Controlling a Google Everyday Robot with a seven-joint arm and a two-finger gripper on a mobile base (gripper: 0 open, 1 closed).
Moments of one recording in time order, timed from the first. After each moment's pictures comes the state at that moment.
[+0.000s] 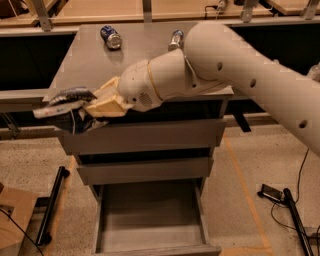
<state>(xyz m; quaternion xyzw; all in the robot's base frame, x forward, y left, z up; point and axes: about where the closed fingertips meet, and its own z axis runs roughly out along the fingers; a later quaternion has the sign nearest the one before) 0.497 0.141 0.932 -0.62 0.57 0.36 0.41</state>
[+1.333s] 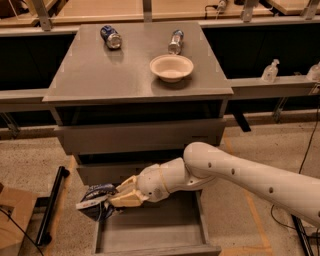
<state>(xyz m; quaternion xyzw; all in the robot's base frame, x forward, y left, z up) 0.424 0.124 0.667 -0.54 0.61 0.50 0.29</state>
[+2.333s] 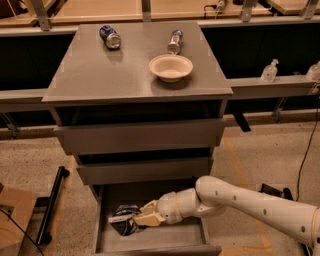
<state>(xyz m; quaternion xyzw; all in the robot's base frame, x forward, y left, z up) 0.439 0.072 0.501 -0.48 0.67 0.50 0.27</state>
